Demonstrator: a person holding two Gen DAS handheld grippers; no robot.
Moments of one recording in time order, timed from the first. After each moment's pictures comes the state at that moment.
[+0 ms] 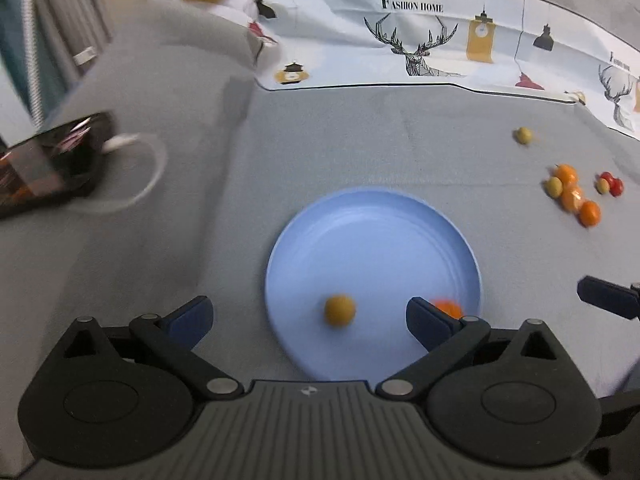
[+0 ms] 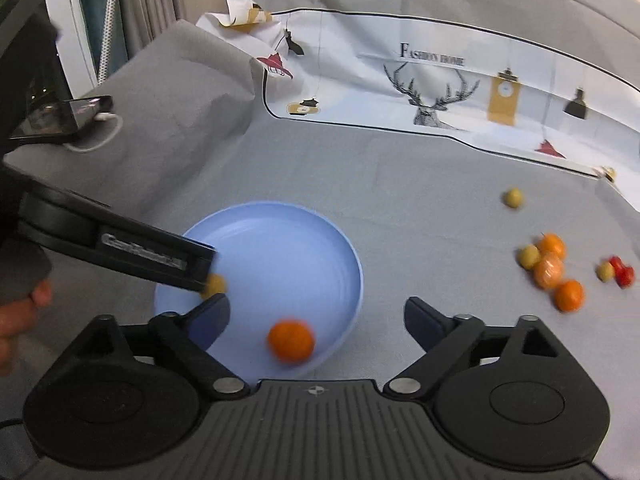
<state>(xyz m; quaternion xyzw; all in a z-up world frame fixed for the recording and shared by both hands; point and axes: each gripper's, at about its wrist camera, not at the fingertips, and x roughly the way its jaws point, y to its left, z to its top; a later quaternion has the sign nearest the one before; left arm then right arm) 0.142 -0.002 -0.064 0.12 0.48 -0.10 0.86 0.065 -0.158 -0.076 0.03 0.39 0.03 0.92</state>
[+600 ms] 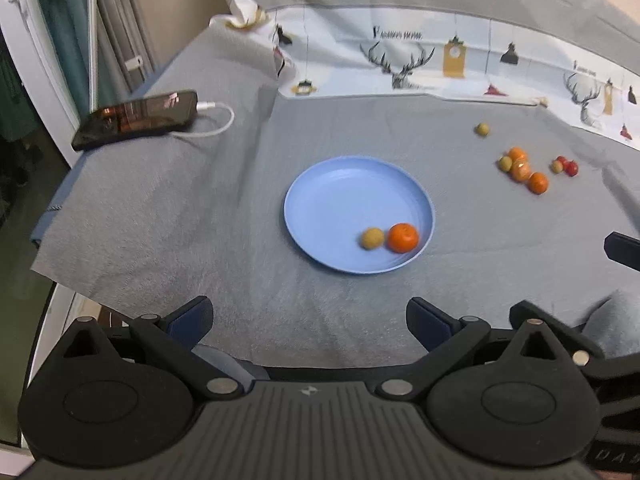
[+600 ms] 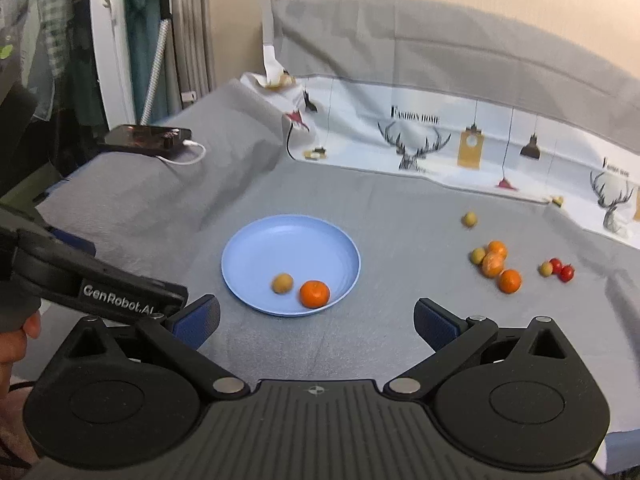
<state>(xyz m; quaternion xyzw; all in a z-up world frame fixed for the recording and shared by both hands) -0.013 0.025 -0.008 0.11 0.43 -0.09 0.89 -0.086 -0.134 -0.014 0.00 0.31 0.02 0.95</state>
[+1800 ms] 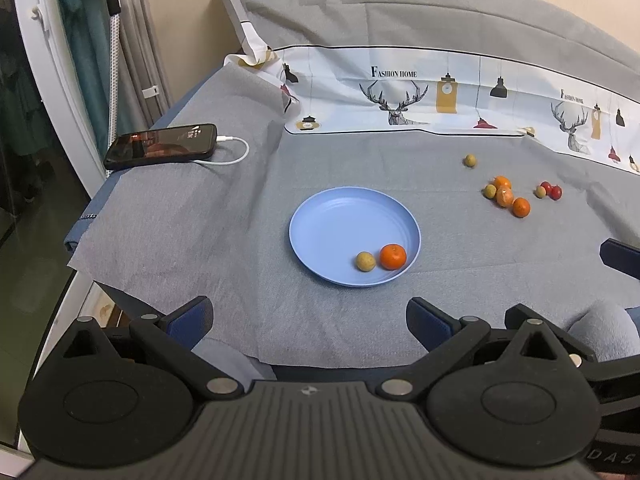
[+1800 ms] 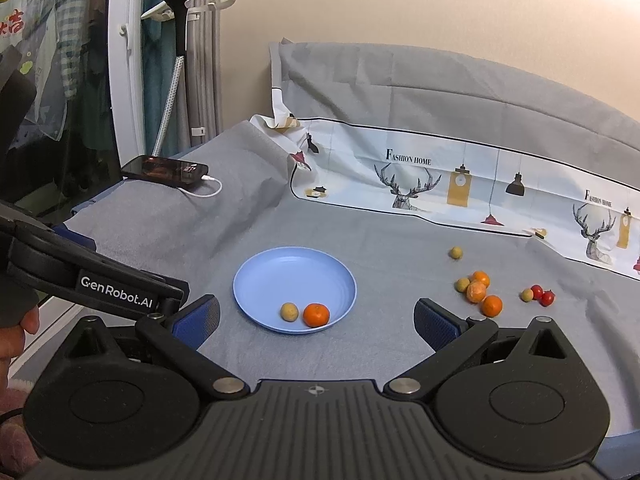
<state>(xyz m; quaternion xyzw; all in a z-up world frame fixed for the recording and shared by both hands) -0.054 0.038 0.022 0.09 0.39 -0.09 0.91 -0.135 -0.123 0.010 -0.01 0.26 0.02 0.97</state>
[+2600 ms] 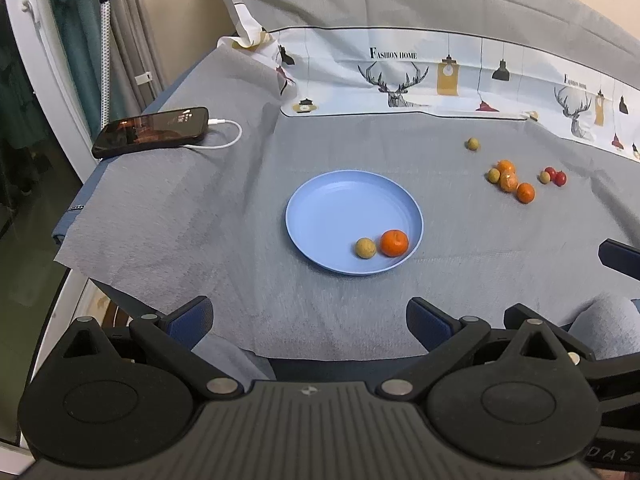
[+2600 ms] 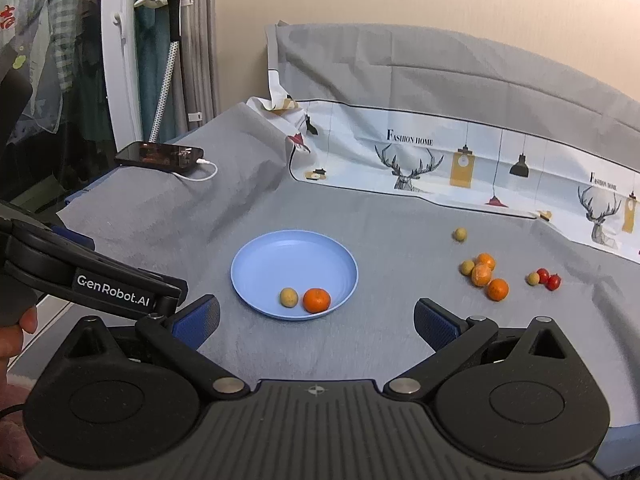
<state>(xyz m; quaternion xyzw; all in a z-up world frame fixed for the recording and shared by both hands) -0.037 0.035 0.007 0.10 0.42 -0.09 0.90 -0.120 -0.127 -0.001 0.00 0.28 0.02 0.96</state>
